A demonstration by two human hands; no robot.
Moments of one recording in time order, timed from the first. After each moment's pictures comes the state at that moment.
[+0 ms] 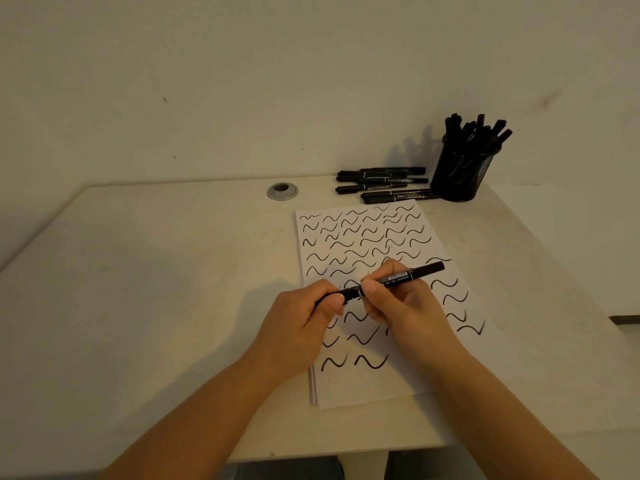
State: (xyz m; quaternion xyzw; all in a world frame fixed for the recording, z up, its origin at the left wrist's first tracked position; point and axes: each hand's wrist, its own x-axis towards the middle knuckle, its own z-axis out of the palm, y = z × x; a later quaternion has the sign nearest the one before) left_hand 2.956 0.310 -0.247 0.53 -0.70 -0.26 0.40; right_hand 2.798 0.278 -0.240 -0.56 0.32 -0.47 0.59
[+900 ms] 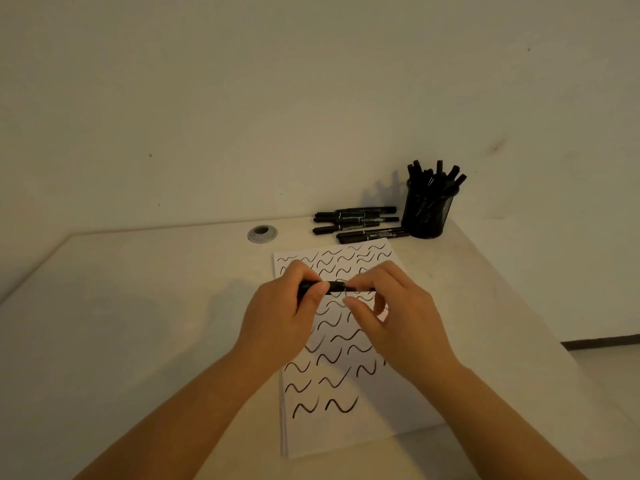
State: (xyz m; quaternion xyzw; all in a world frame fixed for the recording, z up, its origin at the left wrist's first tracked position) left_hand 2.940 0.270 -0.204 0.57 -0.71 -0.12 0.40; right_hand 2.774 0.260 -0.202 -0.80 0.43 -0.42 0.09
